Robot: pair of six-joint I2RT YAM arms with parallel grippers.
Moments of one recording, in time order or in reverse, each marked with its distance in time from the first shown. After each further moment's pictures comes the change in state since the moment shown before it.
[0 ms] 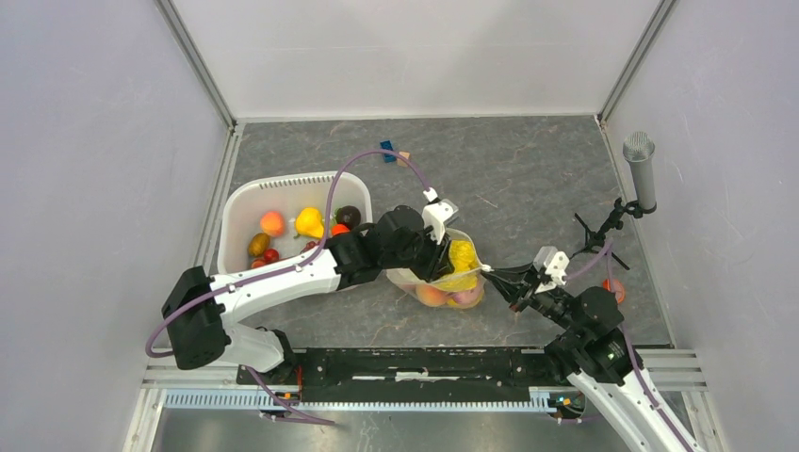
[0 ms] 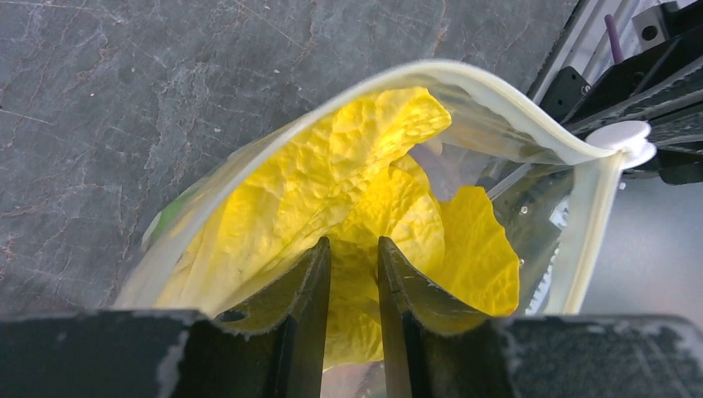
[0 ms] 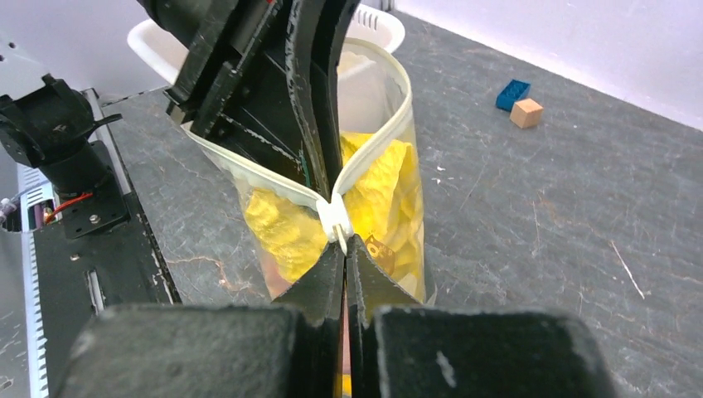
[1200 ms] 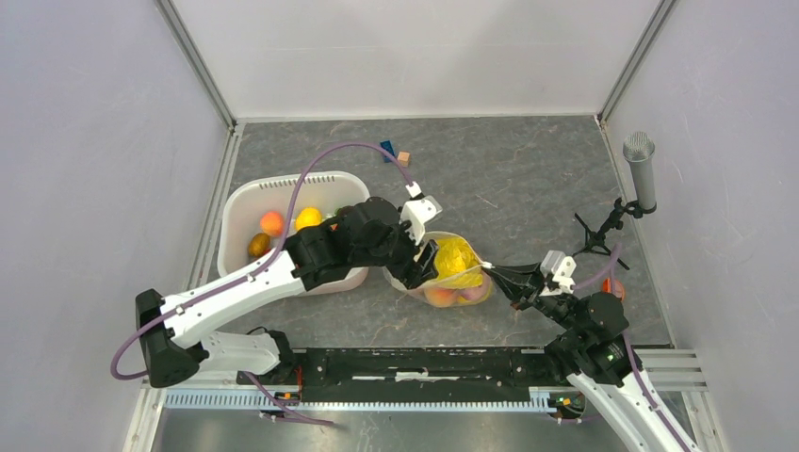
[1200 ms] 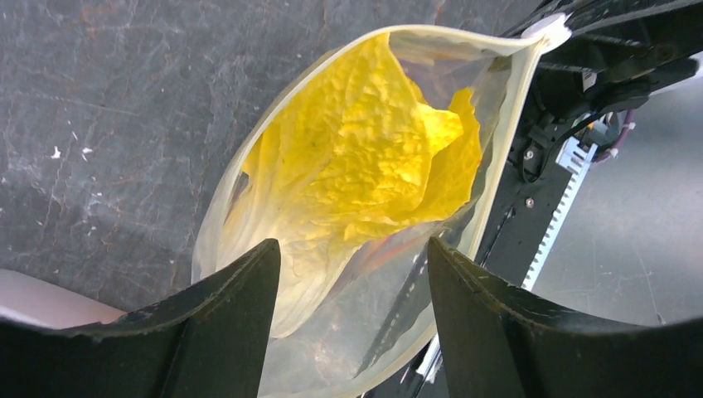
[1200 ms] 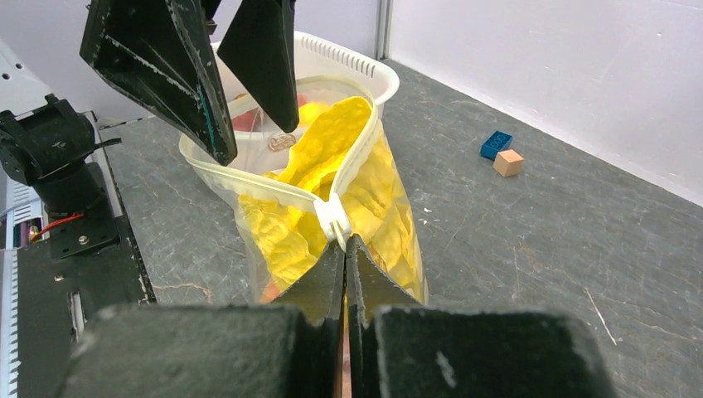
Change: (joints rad) left arm 0.003 -0.163 0.122 -0.327 0.001 0.152; right arm 0.000 -0.032 -0.018 0.106 -0.022 -0.032
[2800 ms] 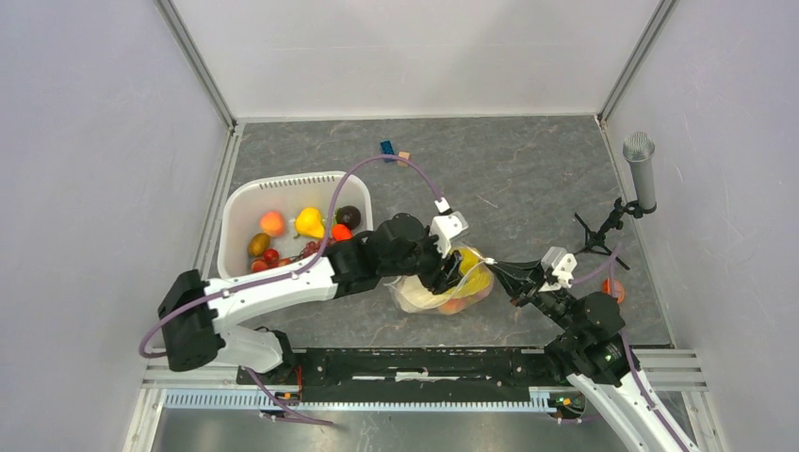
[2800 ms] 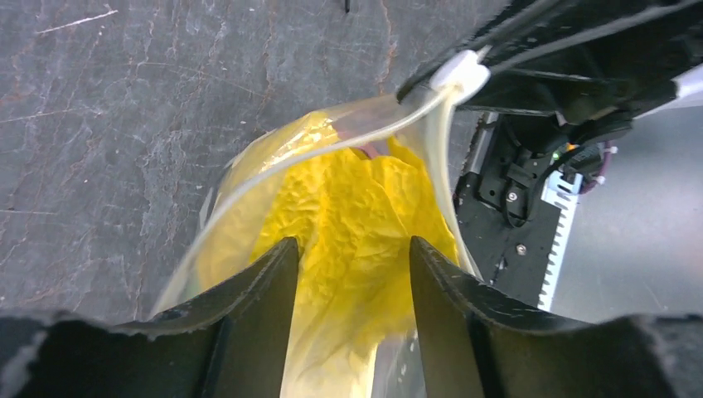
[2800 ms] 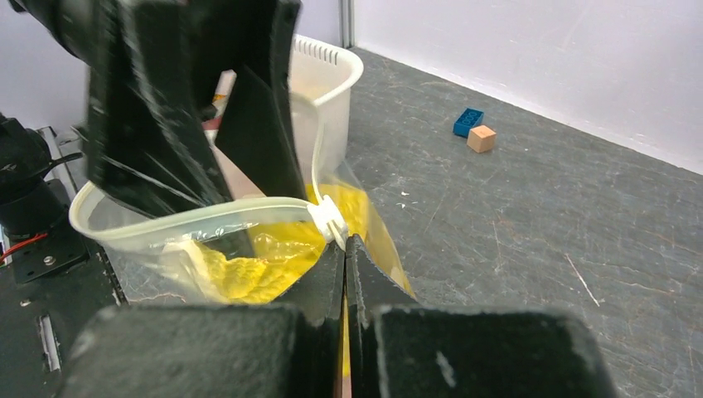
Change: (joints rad) left arm -0.064 0.151 -0.150 0.441 0.051 0.010; right arm 0.001 -0.018 -0.027 -0.015 0.105 0.025
